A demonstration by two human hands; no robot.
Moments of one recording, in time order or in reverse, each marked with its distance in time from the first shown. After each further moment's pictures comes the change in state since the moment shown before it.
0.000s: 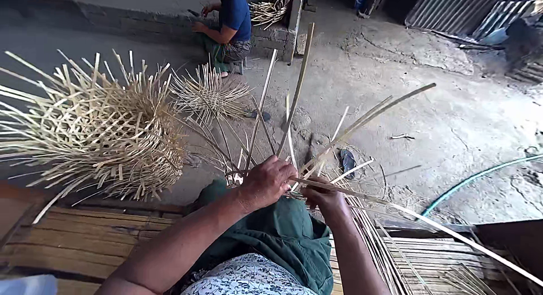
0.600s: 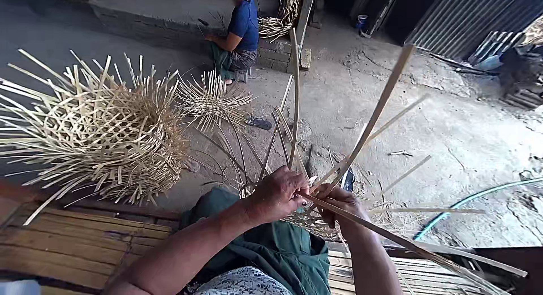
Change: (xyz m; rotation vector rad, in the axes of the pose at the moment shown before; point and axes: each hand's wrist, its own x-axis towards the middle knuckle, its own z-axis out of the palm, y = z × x) left_hand 0.017 0.016 -0.009 -0.290 0.027 -0.056; right_hand -0.001 -0.051 -0.019 0.046 -0.064 0.037
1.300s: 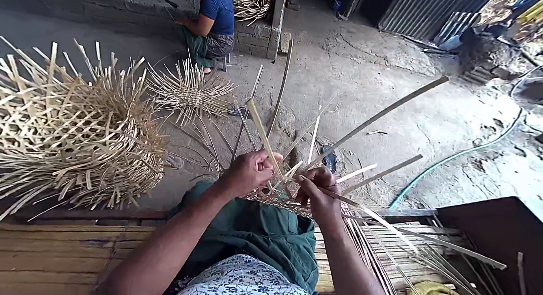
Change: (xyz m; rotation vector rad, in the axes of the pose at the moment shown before) left_hand 0.001 -0.016 -0.022 -0.223 -0.082 -0.378; right_hand -0.004 0.037 0.021 0.176 0.131 -0.474
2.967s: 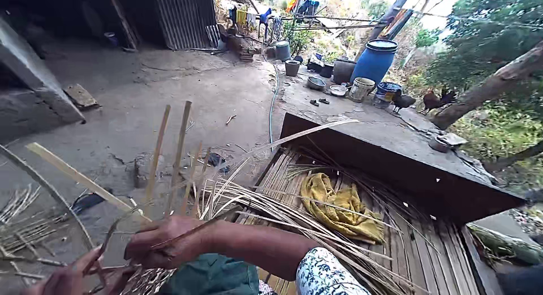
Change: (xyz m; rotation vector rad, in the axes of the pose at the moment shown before) left_hand -0.008 -0.025 0.009 0.502 0.068 0.453; right_hand 0.003 -0.036 -0.003 -0.693 -0.354 -0.427
